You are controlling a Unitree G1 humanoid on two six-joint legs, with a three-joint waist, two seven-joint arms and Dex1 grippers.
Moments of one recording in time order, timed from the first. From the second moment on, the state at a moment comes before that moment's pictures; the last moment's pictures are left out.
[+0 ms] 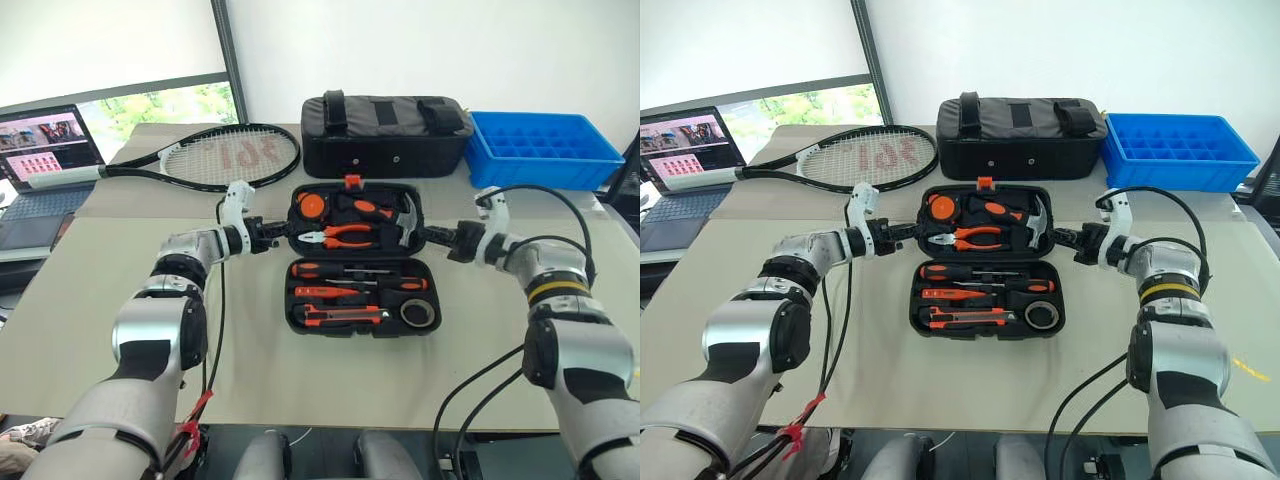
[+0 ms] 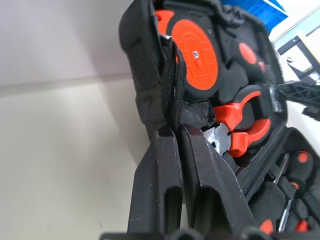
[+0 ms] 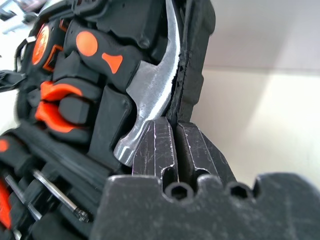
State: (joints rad) left arm -1.14 0.35 0.19 1.26 -0.21 0.35 -0.96; right arm -0.95 -0.56 -0.20 1.05 0.24 0.41 1.04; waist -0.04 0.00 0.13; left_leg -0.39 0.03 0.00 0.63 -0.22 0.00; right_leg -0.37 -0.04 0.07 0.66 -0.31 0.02
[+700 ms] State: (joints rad) left arm -0.73 0.50 -0.03 0.97 0.14 -0.91 -0.82; right arm -0.50 -0.56 -0.13 0.66 0.09 -0.62 1.02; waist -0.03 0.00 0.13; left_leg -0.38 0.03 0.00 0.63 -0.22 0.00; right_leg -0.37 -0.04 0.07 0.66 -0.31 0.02
